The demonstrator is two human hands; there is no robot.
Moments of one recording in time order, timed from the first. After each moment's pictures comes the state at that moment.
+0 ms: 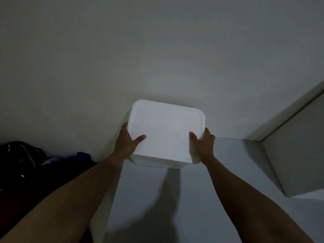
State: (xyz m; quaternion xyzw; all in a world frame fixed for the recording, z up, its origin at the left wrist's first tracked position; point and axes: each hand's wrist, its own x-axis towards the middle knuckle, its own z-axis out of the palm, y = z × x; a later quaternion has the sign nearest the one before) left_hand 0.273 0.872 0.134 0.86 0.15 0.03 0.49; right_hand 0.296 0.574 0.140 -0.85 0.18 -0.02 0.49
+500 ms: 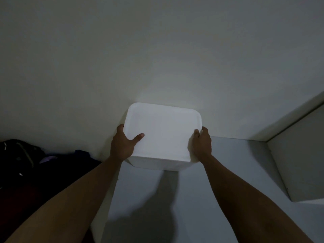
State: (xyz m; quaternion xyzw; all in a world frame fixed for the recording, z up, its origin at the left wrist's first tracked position) left_hand 0.292 0.866 0.125 0.85 0.20 0.05 0.48; right_hand 0.329 0.585 0.130 -0.87 0.20 -0.03 0.44
